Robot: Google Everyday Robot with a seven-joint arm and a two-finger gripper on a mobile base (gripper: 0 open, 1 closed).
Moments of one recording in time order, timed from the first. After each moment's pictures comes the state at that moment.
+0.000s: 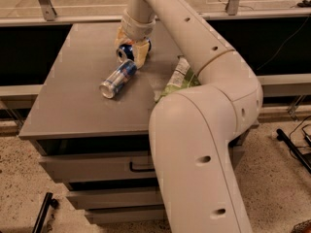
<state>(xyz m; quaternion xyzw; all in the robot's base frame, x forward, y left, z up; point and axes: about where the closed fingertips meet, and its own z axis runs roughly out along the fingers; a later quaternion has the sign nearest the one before) 0.765 0.076 0.854 -0.92 0.35 -0.03 0.19</state>
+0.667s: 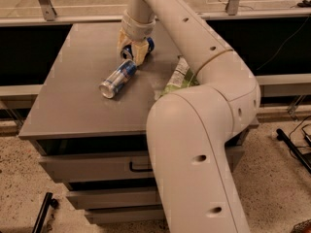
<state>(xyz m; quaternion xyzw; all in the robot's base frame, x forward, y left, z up) 0.766 0.076 0.853 -0.91 0.36 -0.03 0.19</state>
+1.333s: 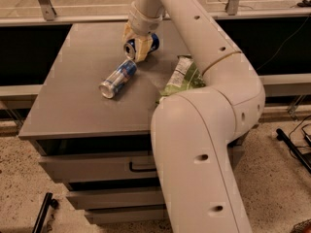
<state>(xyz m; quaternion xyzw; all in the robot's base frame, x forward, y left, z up) 0.768 0.065 0.870 -0.89 0.41 -0.01 0.22</state>
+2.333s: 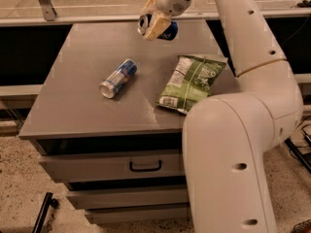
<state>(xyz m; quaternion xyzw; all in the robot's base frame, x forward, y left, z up) 0.763 0.013 0.954 -0.76 0.54 0.06 0.36</state>
